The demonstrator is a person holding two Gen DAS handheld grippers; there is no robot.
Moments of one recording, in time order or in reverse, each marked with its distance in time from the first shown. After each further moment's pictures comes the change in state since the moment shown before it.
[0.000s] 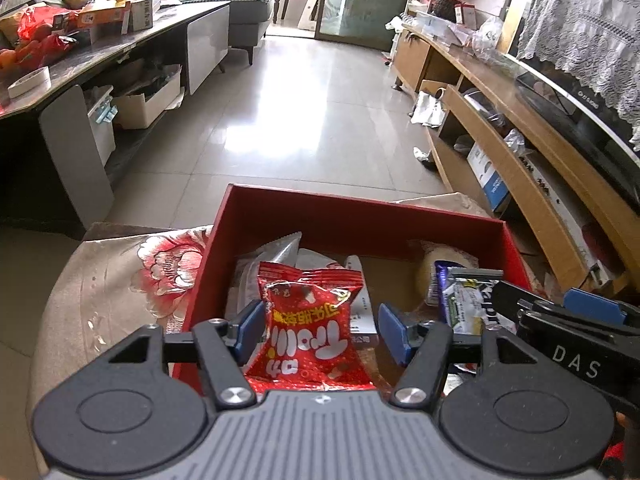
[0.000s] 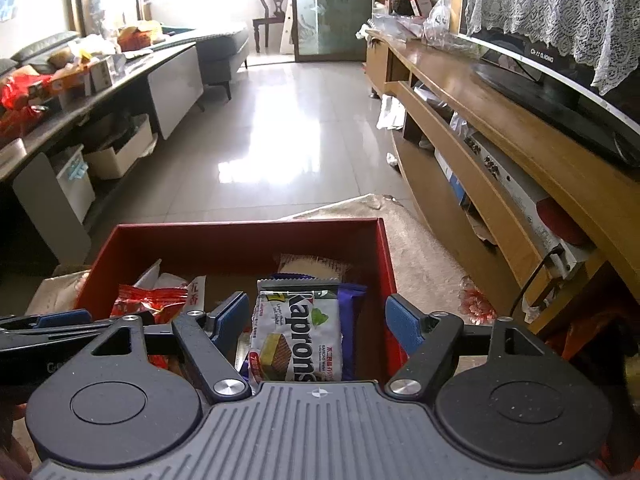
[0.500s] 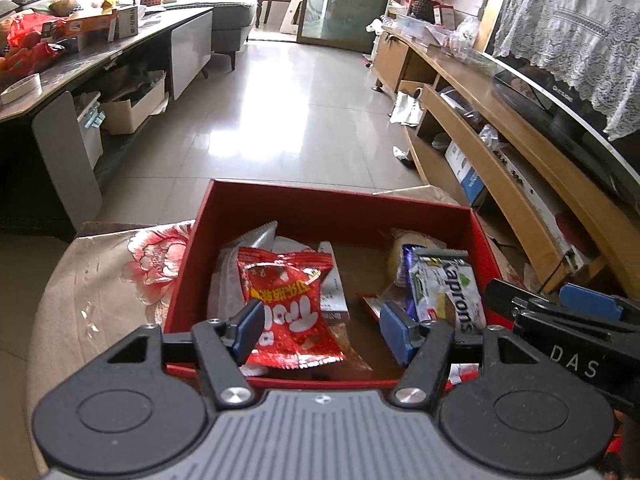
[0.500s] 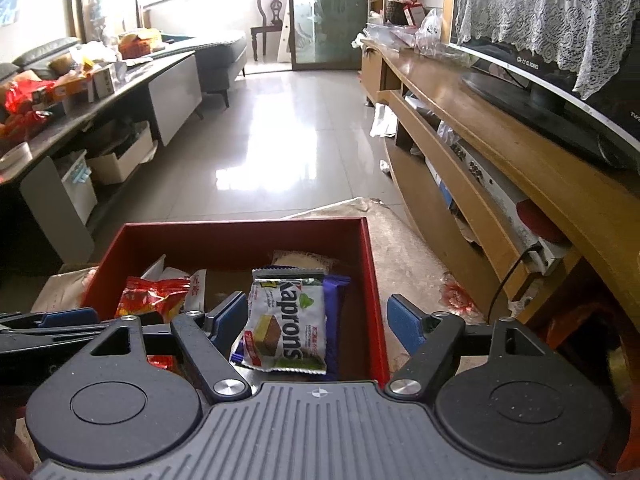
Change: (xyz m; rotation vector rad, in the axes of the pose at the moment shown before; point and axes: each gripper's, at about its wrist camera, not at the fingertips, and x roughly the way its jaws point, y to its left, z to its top) left arm -0.022 -0.012 -0.015 0.026 -0.007 -0.044; right arm -0.026 -0.008 -0.009 -0.005 -0.023 -0.010
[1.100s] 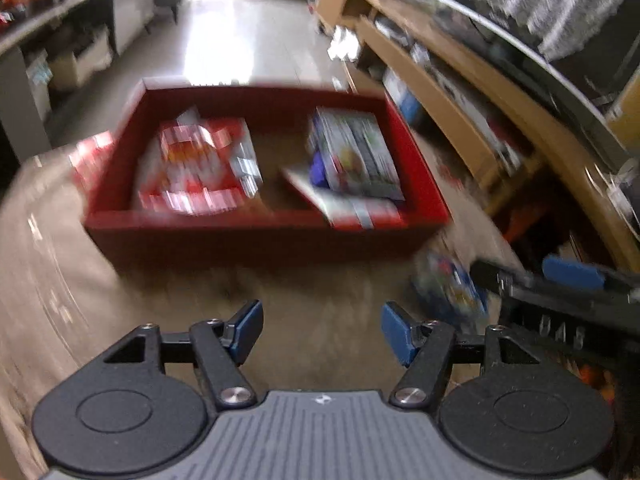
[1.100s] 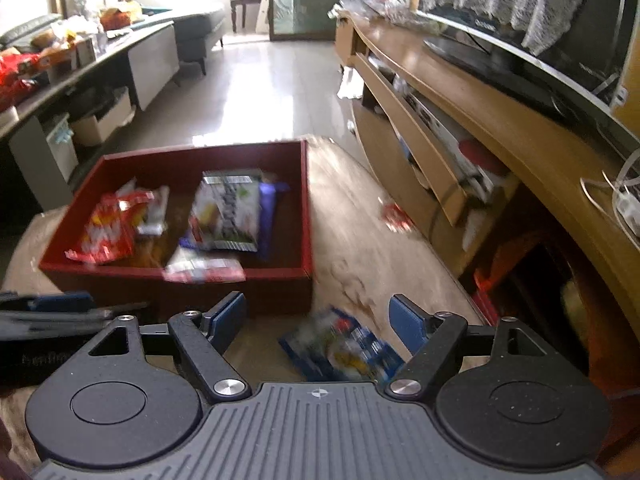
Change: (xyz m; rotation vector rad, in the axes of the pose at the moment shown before) left arm -0.018 -0.036 -0.080 0.067 0.189 -0.150; right arm -0.040 -0.039 -0.060 0.006 0.096 -0.072
